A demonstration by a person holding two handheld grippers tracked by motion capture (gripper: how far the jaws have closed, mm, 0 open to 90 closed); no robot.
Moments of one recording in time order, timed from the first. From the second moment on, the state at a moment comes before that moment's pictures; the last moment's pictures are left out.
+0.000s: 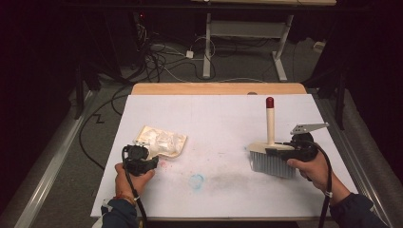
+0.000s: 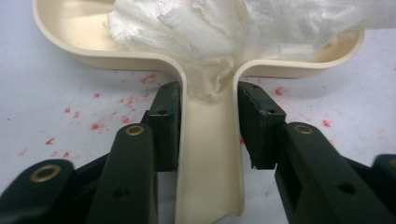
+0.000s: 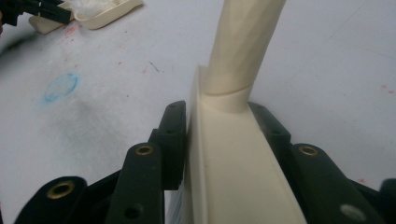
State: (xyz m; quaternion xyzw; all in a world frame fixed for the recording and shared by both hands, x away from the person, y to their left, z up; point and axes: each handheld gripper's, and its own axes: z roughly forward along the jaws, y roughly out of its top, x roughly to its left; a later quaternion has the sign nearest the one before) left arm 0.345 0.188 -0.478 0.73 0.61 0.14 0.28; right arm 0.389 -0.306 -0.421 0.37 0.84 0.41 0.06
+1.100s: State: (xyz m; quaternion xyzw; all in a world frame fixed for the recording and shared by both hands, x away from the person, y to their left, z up) left arm 0.328 0.169 -0.465 0.73 0.59 0.14 0.30; right arm 0.425 -0.310 -0.417 0.40 0.82 0.40 0.09
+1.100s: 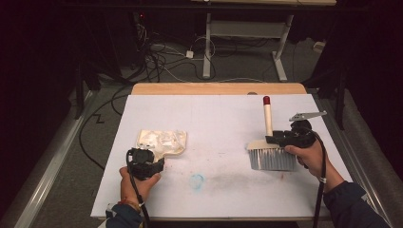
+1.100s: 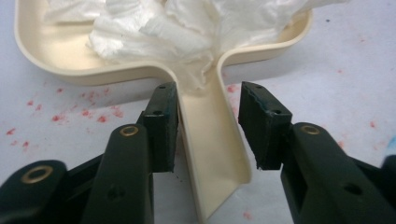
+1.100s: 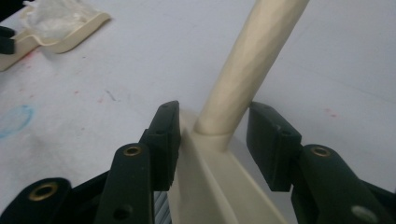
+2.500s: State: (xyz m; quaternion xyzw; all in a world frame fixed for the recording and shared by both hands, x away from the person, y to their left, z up) left arm 0.269 0.164 -0.459 0.82 0.34 0.32 0.34; right arm 0.315 -0.329 -0.416 0.28 0.78 0.44 0.34
